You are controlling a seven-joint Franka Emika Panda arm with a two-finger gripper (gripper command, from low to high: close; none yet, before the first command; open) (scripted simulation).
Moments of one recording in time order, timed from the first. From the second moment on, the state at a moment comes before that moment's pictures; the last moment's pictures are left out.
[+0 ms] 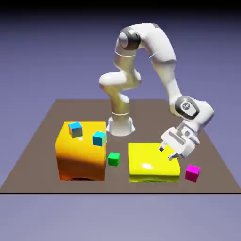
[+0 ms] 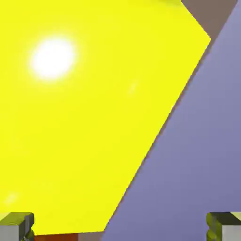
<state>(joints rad) 0.47 0.44 0.28 -2.15 -1.11 1.86 0.33</state>
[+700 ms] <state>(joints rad) 0.53 0.85 0.45 -2.02 -1.78 1.62 0.40</state>
